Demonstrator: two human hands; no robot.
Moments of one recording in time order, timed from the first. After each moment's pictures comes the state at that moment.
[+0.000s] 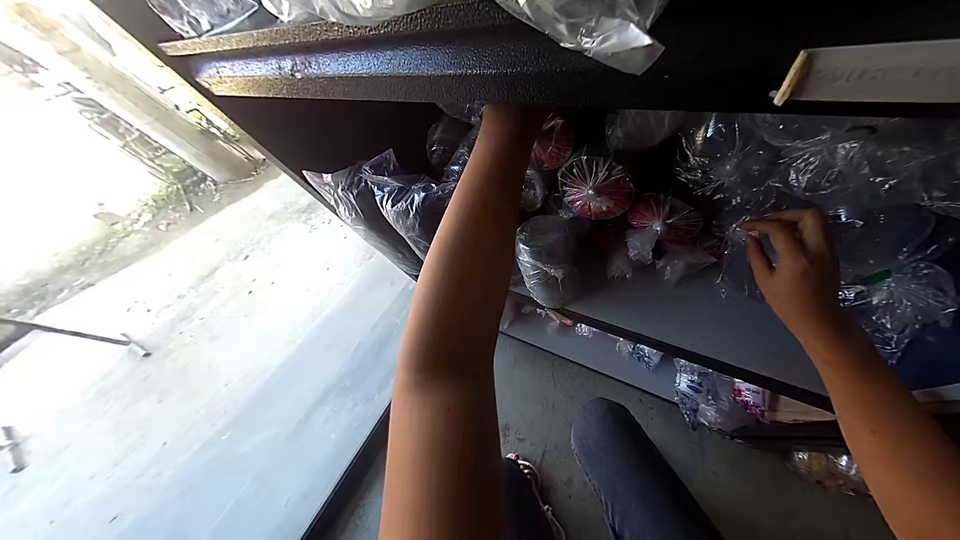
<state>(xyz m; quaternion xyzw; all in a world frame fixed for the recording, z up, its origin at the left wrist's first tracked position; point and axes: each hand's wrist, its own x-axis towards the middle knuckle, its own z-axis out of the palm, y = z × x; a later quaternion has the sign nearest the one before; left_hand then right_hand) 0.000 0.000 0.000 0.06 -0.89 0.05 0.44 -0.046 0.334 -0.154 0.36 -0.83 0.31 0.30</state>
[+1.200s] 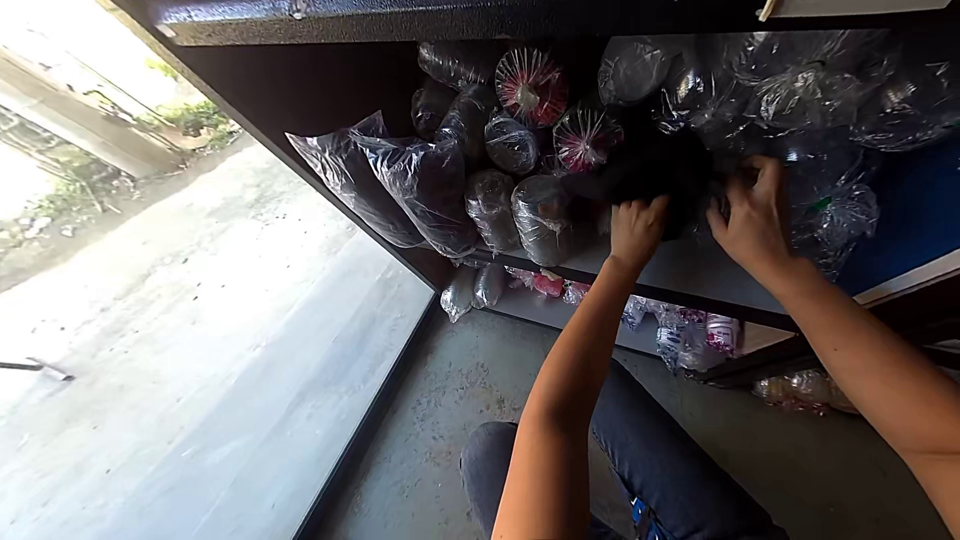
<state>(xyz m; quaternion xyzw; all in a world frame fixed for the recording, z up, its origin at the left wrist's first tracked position) 0.018 0.162 -0.198 -0.01 -0.87 -0.12 0.48 -0.010 0.327 -0.142 0.32 -0.88 0.23 0.26</state>
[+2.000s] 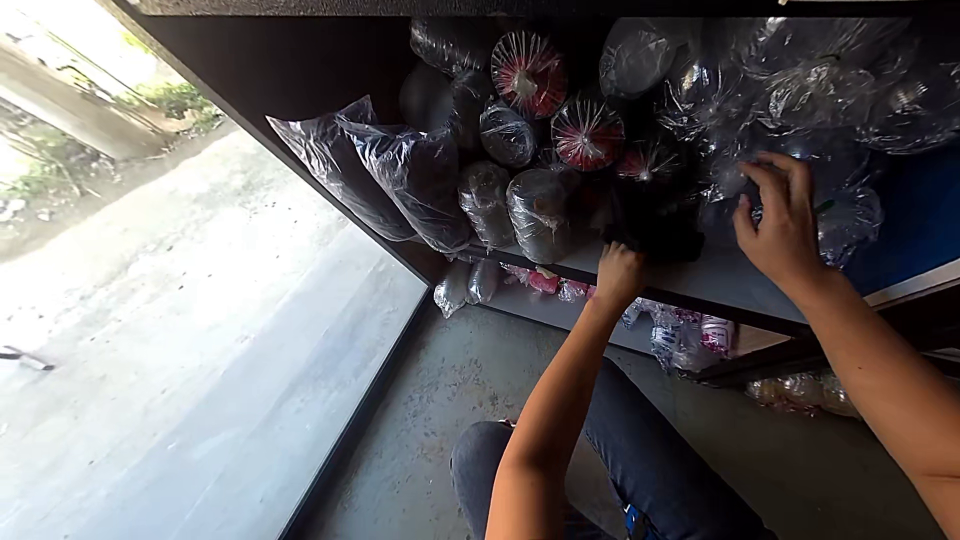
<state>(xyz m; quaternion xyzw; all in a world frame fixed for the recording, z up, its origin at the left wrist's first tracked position) 0.075 0.162 -0.222 -0.02 -0.93 -0.28 0.24 -0.011 0.352 -0.143 0.37 -0.84 0.26 0.29</state>
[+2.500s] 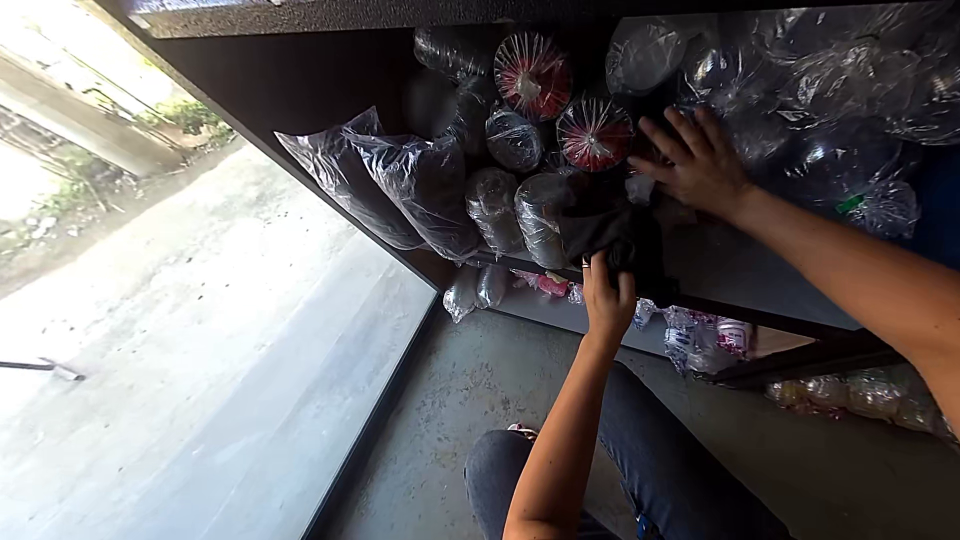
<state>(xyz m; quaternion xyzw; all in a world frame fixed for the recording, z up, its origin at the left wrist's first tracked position) 0.119 0.154 -0.226 0.10 -0.77 -0.41 0.47 -0.088 0.257 -0.137 0.60 -0.69 0.03 0.40</state>
